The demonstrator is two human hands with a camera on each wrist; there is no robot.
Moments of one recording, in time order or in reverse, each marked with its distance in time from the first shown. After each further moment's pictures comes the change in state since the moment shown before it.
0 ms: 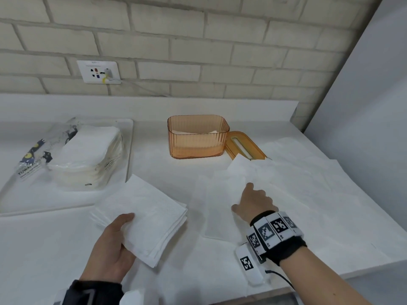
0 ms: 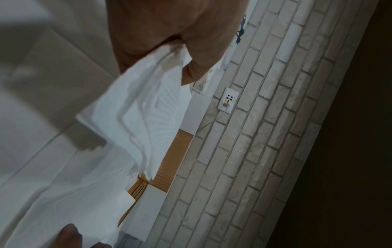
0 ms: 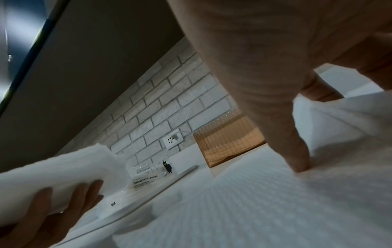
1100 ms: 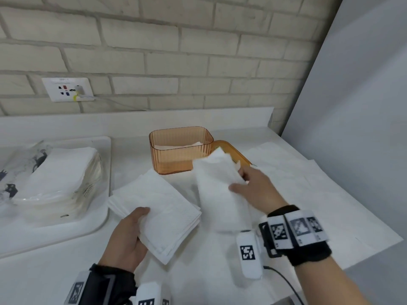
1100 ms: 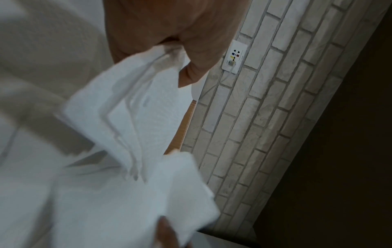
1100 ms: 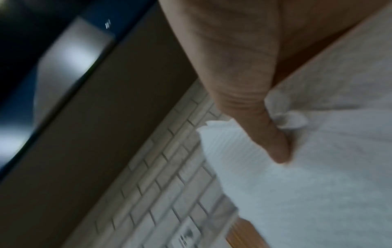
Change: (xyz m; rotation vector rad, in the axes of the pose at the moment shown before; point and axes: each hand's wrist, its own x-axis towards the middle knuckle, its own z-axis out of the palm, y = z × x) left_hand 0.047 0.004 0.046 0.164 -0.212 -0.016; right_hand -0.017 0.006 -0.062 0.632 0.190 -0.390
